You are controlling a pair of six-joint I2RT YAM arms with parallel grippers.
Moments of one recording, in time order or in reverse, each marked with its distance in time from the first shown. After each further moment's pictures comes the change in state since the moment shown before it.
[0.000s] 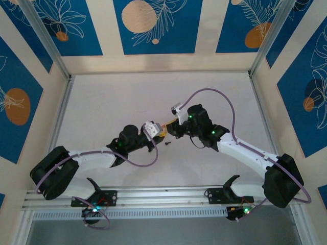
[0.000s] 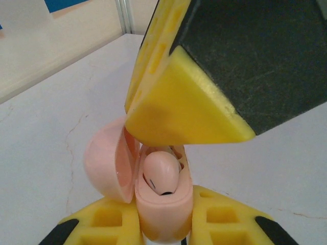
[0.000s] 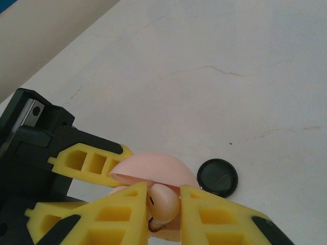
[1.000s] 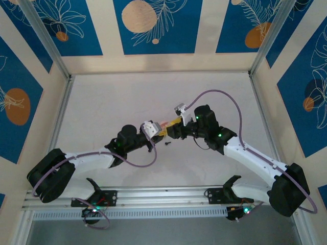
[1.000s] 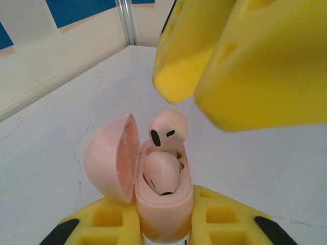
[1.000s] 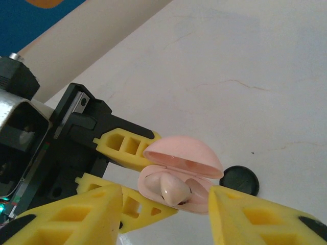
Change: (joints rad) left arm -0.001 -0.035 -0.001 -0.004 -0.007 0.010; right arm -0.038 -0.103 -0.028 0.000 -0.121 0.011
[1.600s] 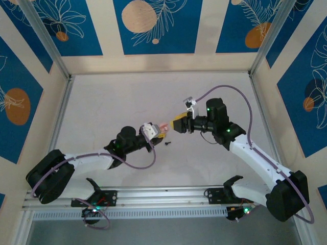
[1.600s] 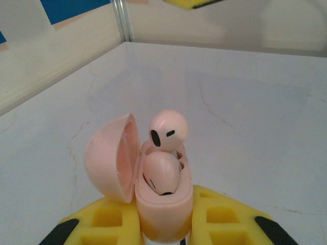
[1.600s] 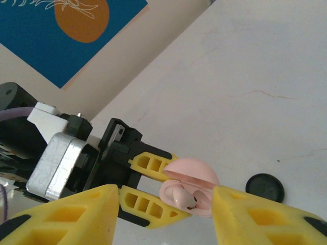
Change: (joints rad) left arm -0.001 -0.016 -0.029 0.005 0.018 0.014; right arm -0.153 -0.019 0.069 -0.055 -0.274 0.089
